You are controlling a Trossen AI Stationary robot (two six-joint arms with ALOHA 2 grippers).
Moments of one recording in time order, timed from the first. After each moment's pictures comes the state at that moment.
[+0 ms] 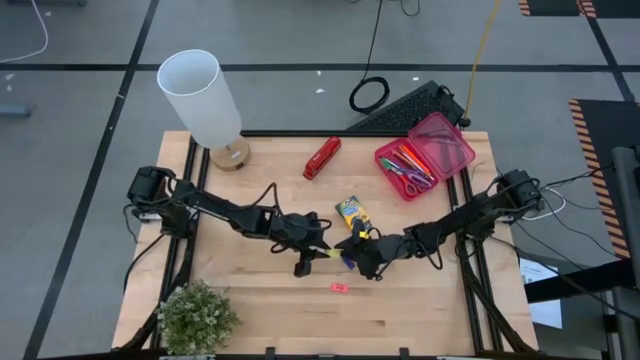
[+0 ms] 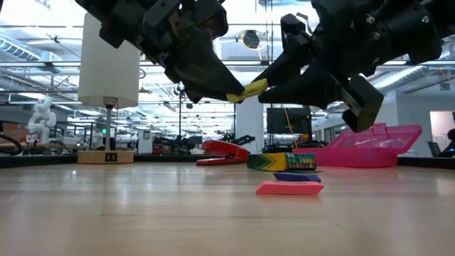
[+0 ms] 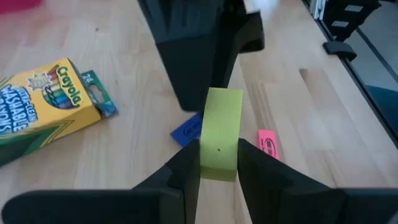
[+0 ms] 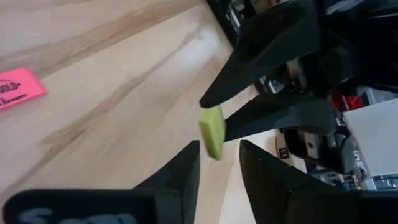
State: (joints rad) left arm -0.16 1.72 0.94 0.17 0.08 -0.16; right arm 0.35 1.64 0.60 0.65 0.37 -0.84
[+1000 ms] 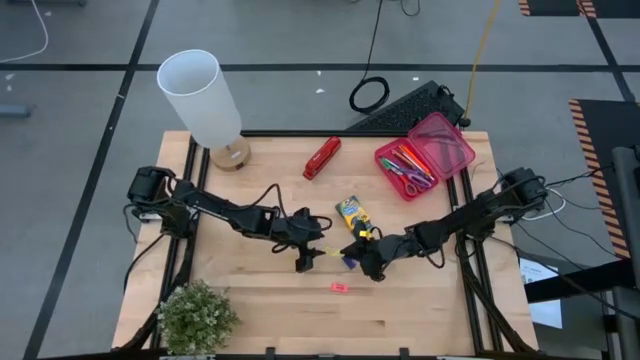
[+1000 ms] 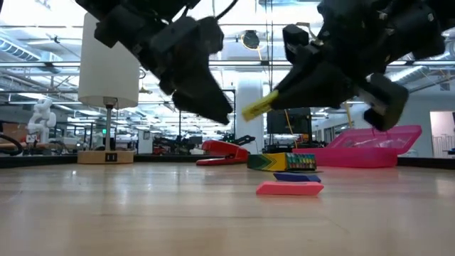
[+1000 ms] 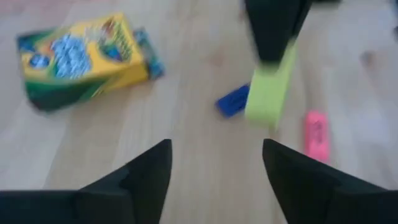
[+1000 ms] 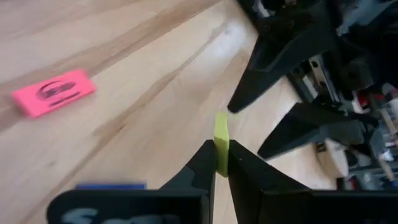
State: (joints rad) left arm -0.17 1.72 0.94 0.06 -0.06 -0.25; right arm 0.35 1.59 0.60 0.50 0.29 -0.72
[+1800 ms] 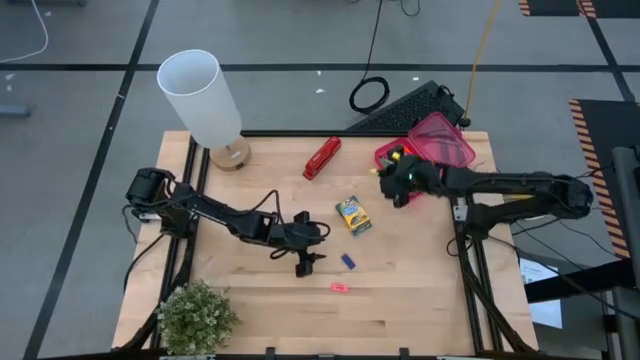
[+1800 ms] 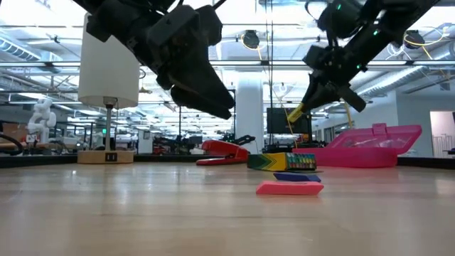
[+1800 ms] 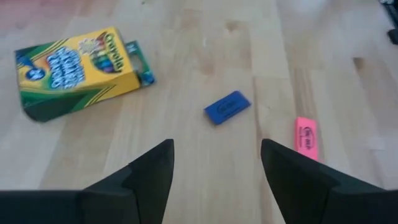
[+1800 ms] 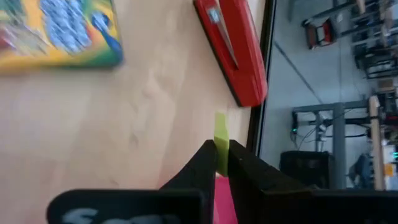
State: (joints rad) left arm -0.21 1.72 0.94 0.08 -0.12 -0.25; right arm -0.30 1.12 0.60 -0.18 0.28 -0.88
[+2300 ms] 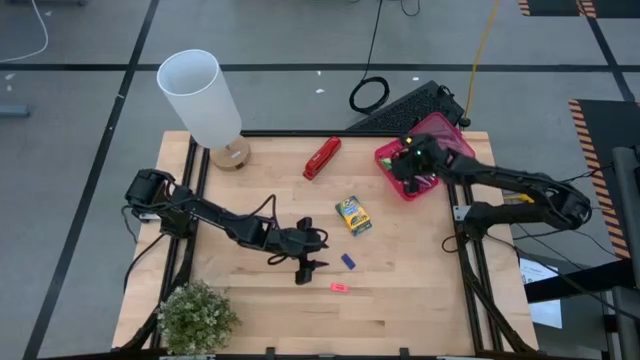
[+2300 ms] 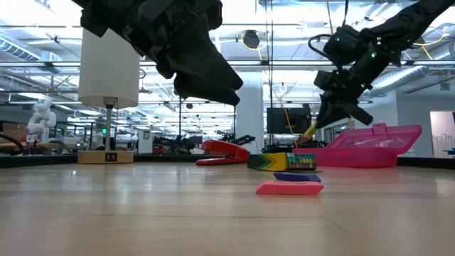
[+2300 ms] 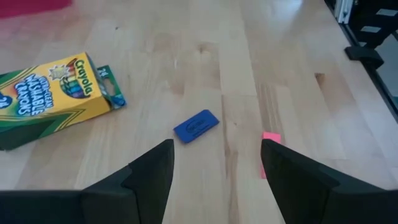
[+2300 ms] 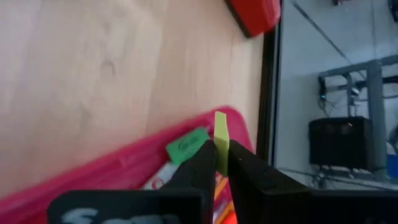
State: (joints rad) left arm -0.25 1.72 0.94 0.16 -0.11 -0.24; right arm -0.66 1.13 0.54 -0.17 0.04 -0.98
